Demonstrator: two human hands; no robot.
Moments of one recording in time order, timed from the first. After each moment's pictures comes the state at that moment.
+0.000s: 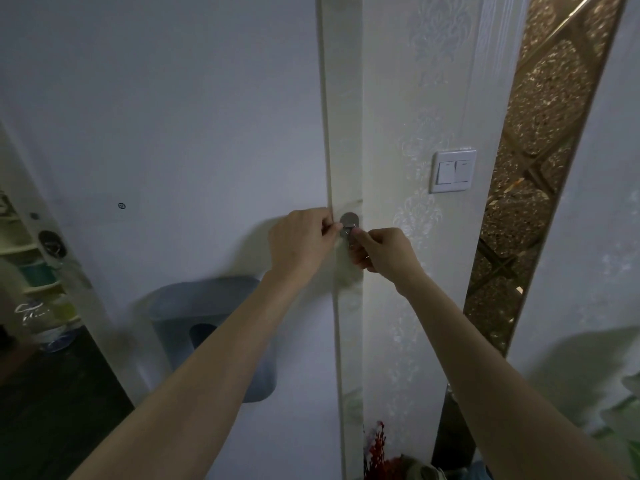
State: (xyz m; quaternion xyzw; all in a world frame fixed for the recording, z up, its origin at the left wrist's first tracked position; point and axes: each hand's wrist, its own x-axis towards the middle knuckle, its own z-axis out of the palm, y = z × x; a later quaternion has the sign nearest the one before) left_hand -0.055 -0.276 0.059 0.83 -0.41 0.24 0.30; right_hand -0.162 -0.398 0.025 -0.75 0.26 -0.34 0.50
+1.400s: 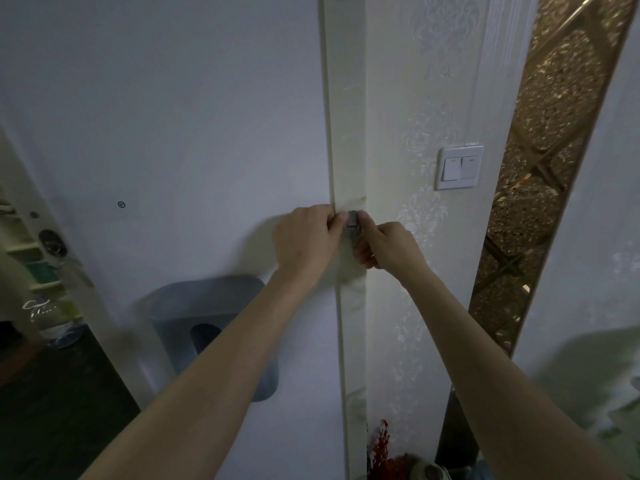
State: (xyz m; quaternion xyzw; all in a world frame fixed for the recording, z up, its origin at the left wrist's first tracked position) left_hand -0.064 -0.279 0.062 0.84 -0.39 0.27 0.28; right_hand -0.152 -0.408 0.029 -0.79 0.28 -0.32 0.43
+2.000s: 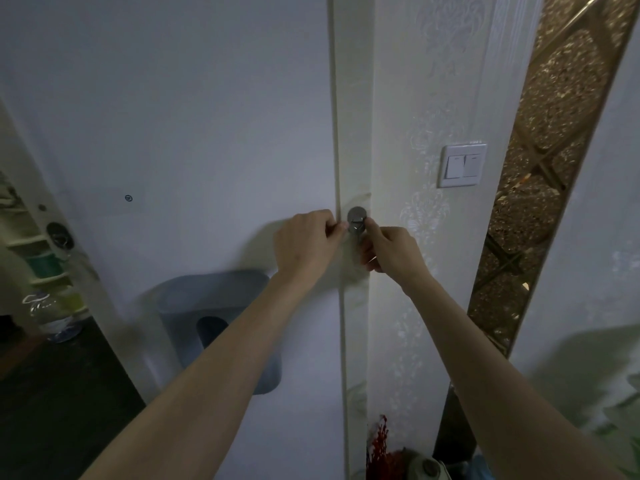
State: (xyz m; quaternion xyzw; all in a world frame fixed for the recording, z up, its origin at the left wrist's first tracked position) left_hand -0.054 -0.273 0.047 0.84 -0.39 0.22 0.30; right_hand -0.157 -0.395 0.019 -0.77 0.29 -0.34 0.46
